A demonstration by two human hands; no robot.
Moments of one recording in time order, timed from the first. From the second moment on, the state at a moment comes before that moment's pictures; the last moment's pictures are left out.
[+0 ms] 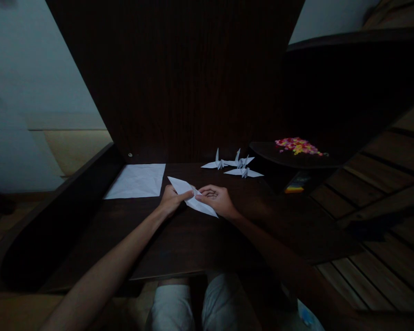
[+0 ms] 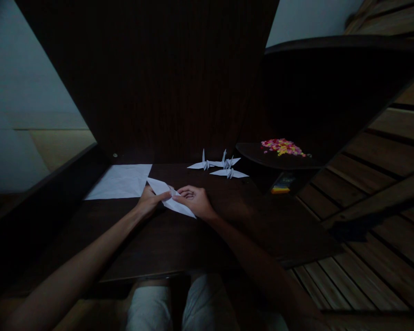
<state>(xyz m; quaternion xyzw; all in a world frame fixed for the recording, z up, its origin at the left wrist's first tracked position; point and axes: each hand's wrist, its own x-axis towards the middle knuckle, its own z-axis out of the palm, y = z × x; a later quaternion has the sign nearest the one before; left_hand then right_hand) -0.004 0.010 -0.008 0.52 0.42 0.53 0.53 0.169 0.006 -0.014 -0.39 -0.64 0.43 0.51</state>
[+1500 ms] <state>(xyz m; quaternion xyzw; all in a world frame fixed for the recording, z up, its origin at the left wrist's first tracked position) 0.000 0.006 -0.004 0.47 0.41 0.53 0.58 0.169 0.009 -0.017 -0.38 -0.62 0.46 0.51</state>
